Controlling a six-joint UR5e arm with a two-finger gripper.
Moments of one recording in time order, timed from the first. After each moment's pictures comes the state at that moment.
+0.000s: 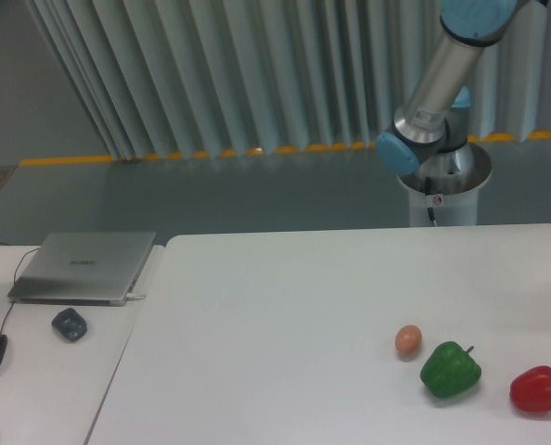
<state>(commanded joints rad) 3.04 -2.00 -1.58 -1.04 1.48 1.48</state>
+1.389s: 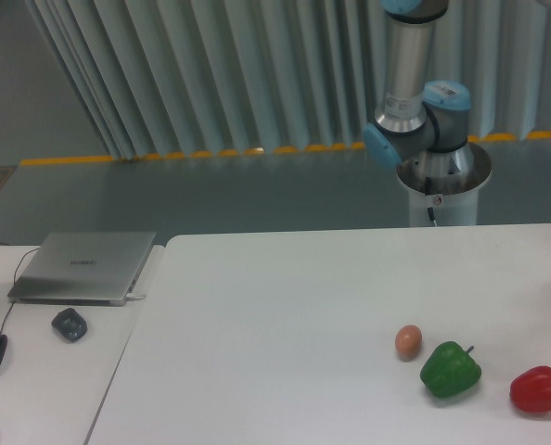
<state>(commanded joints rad) 2.61 -1.78 -1.56 -1.25 1.50 1.19</state>
